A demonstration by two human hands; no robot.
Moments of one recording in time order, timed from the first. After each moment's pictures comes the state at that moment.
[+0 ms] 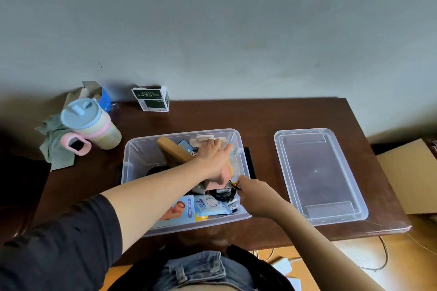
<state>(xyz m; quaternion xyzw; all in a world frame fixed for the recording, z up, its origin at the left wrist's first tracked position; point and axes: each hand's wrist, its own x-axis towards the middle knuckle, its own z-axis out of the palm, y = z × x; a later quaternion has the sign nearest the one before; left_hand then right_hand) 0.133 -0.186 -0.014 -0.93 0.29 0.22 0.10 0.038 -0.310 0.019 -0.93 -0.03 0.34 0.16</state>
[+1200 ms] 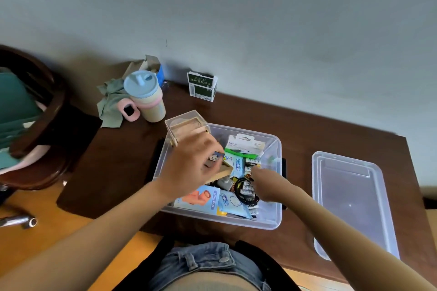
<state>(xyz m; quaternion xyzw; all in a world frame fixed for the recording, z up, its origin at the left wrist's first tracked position) 0.056 -0.060 0.033 -0.92 0.19 -0.15 -0.30 0.097 -0.279 -0.006 -0.91 -0.17 0.37 0.03</state>
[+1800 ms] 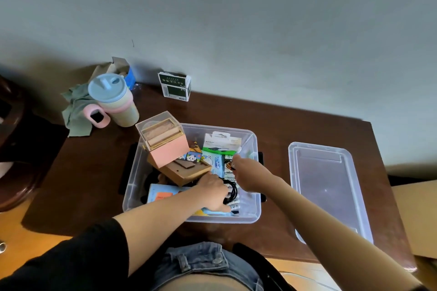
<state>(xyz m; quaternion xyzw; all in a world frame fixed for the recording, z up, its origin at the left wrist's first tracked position) 0.073 -0.164 -0.052 -0.88 0.32 0.35 0.03 0.101 -0.287 0.003 -0.93 -0.16 0.32 0.07</state>
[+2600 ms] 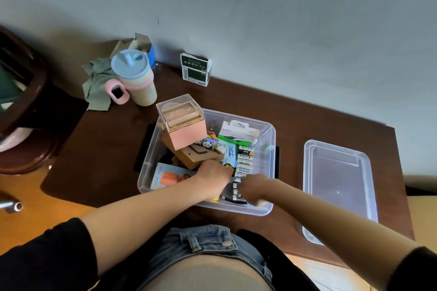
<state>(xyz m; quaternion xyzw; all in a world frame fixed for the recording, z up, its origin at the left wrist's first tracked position) 0.057 -0.138 -0.031 -0.92 0.27 0.27 0.08 0.079 -0.276 -0.042 -0.78 -0.38 0.45 -0.23</state>
